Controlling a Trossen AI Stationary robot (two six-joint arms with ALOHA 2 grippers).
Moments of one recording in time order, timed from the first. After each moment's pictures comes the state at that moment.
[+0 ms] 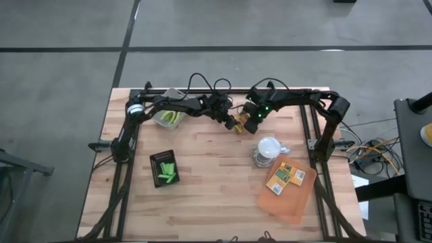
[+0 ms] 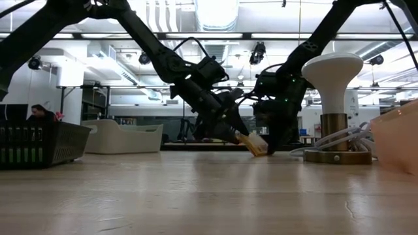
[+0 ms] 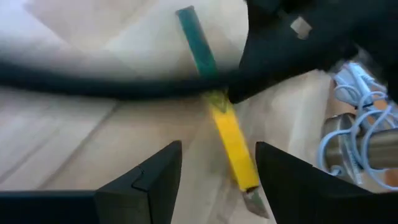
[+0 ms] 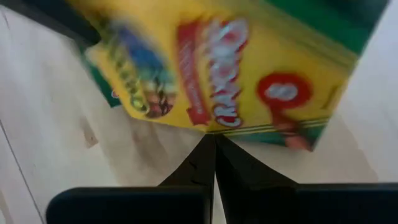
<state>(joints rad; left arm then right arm) 0.43 2.09 1.38 0.02 0.31 -0.43 -0.64 1.82 0.99 -0.44 -0.37 0.02</state>
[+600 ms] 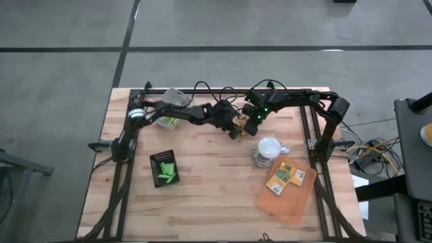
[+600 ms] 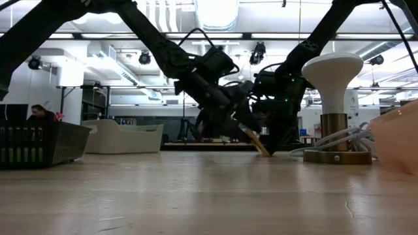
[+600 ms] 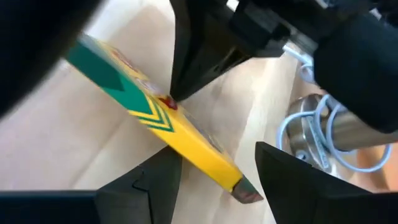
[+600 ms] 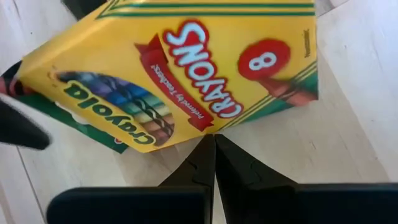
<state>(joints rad) 0.32 2.09 1.38 0.06 0.27 -0.46 -0.61 1.82 0.99 -0.44 -0.37 -0.02</state>
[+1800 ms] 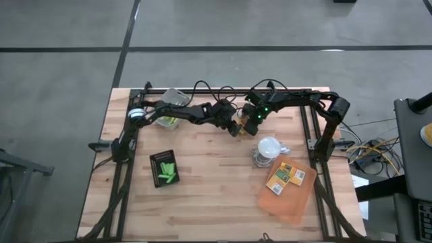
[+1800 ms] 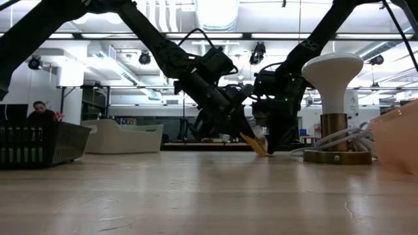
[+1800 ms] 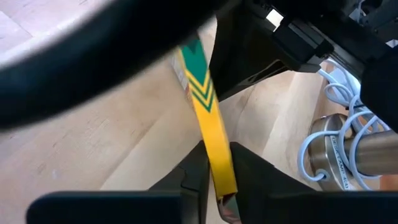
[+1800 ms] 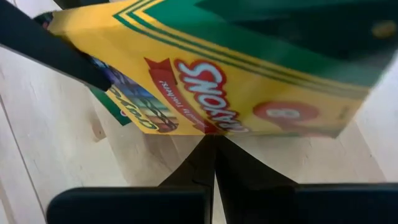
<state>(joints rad) 0.32 2.09 1.38 0.04 0.18 -0.53 -0.61 1.82 0.99 -0.44 -0.37 -0.02</state>
